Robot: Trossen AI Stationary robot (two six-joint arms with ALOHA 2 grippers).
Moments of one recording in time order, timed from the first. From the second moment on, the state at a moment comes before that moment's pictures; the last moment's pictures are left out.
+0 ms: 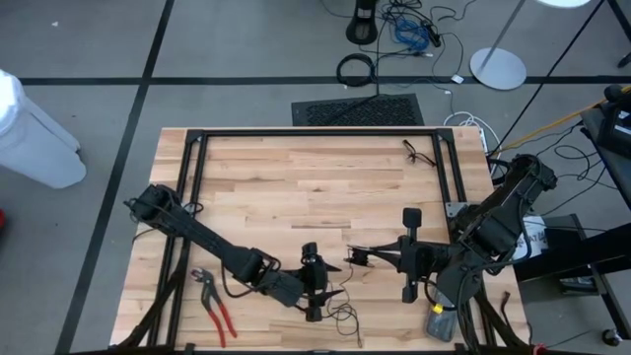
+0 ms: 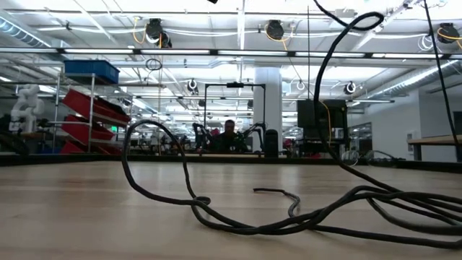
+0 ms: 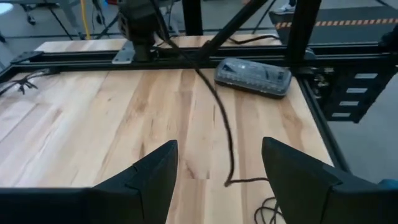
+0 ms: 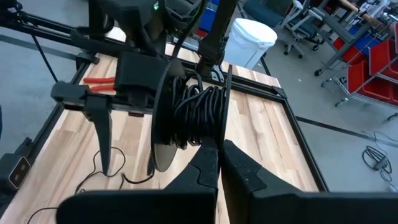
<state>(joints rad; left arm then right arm) -0.51 1.85 1.35 0.06 -0.52 -0.20 0.77 1.38 1.52 -0.79 0.86 0.20</state>
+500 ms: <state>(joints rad) -0.48 1.92 1.35 0.07 -0.47 -0.17 0.77 1.38 1.52 -0.80 0.86 0.20</state>
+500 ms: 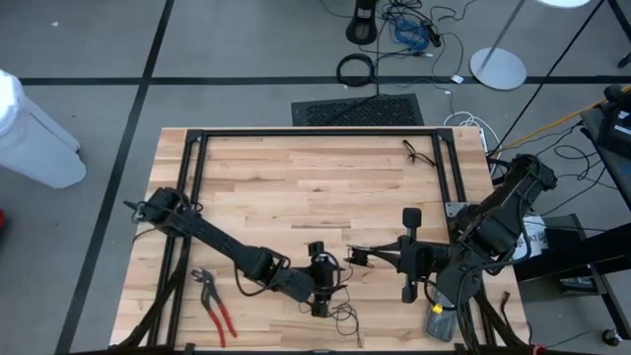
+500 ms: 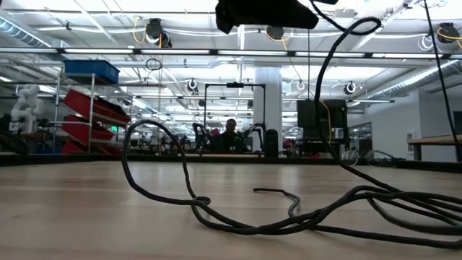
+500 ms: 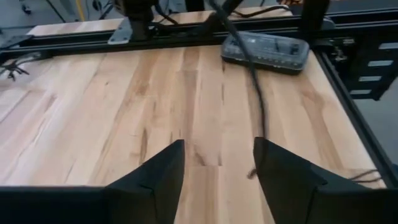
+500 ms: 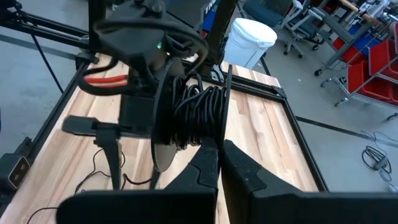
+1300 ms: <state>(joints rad) -0.50 1.88 1.35 0.06 -0.52 -0.13 0.77 1.38 1.52 -0.81 0.86 0.20</state>
